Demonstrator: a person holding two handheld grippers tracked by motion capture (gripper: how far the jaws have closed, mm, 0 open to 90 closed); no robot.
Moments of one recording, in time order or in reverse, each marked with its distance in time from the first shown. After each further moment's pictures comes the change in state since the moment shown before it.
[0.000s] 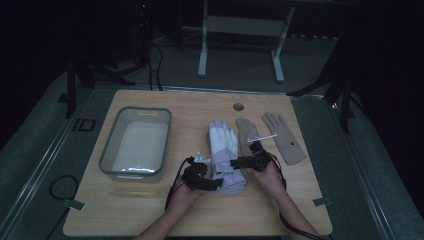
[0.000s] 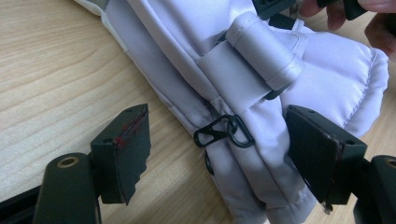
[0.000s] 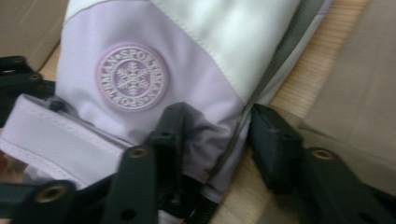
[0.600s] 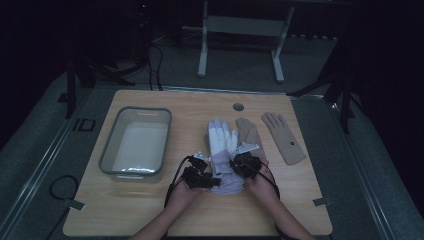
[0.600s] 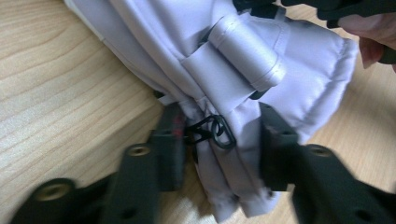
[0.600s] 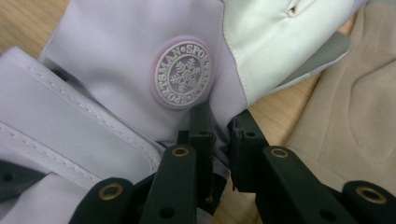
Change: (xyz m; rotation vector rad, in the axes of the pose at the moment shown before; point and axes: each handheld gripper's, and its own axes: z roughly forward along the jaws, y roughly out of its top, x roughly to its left) left arm 0.000 0.009 -0.006 0.096 -0.086 -0.005; right arm 0.063 -0.011 0.007 -0.049 -0.414 -0.342
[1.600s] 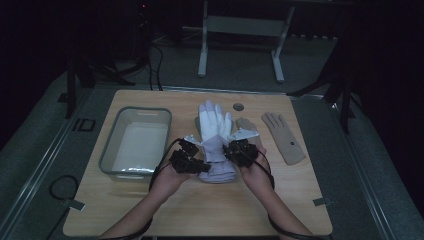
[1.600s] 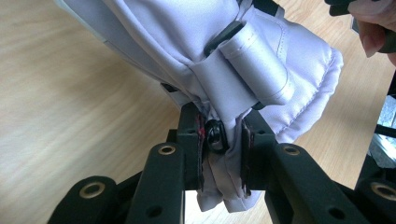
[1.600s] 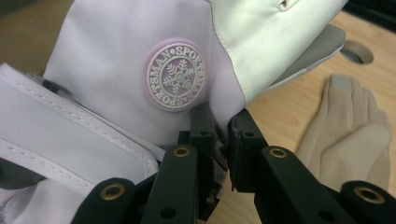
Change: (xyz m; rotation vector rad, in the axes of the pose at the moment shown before) left arm 0.008 0.039 -0.074 0.021 0.021 0.082; right arm 0.011 0.058 -0.040 -0.127 0.001 0.036
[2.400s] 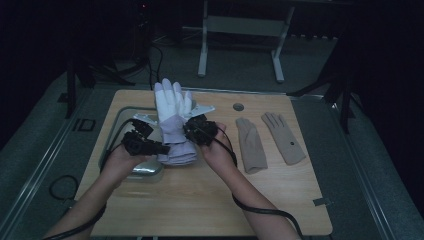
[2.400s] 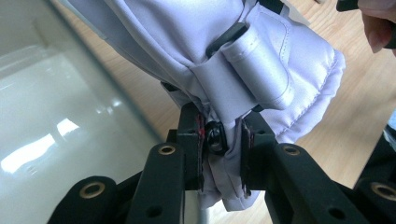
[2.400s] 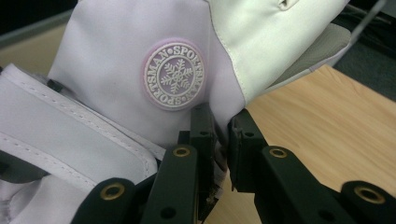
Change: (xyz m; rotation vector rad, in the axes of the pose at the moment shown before) left arm 0.067 -0.016 -0.115 -0.008 0.093 -0.037; right arm 0.071 0.107 0.032 -0.057 0.087 -0.065
